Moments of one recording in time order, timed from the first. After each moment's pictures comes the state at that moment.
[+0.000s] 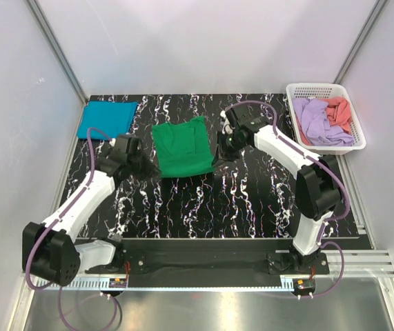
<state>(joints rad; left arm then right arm) -0.31 1.19 0.86 -0.57 0.13 -0.96 0.51 1.83 1.47 -0.73 -0.40 0.50</state>
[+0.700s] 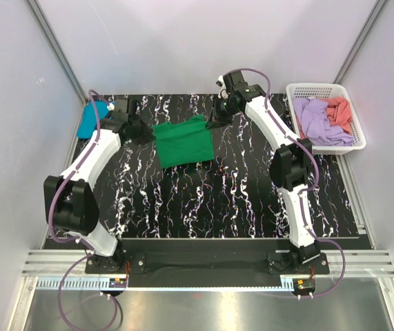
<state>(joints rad) -0.20 1.58 1.34 -0.62 0.07 -0.85 0.41 2.29 2.27 -0.94 -0.39 0.46</state>
